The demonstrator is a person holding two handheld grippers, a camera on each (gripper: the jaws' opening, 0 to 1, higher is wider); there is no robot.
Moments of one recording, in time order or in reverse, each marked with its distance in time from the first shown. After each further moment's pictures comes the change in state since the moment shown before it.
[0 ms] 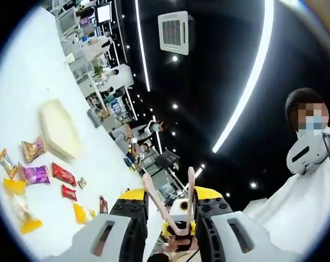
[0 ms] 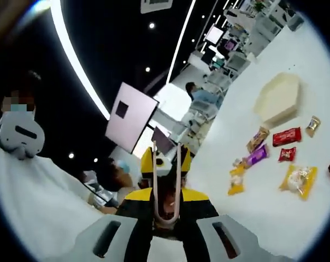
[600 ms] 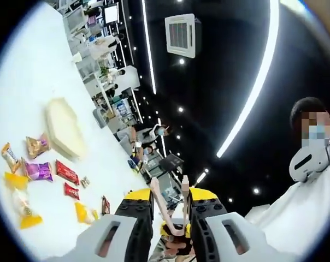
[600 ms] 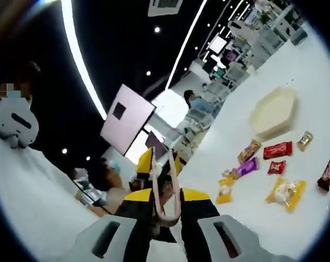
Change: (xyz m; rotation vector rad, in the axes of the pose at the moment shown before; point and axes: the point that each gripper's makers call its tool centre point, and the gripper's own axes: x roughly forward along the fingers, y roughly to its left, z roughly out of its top) left arm 0.001 0.002 0.008 0.002 -0.063 0.028; right arm -0.004 -0.015 0.013 -0.141 -0.072 -0.069
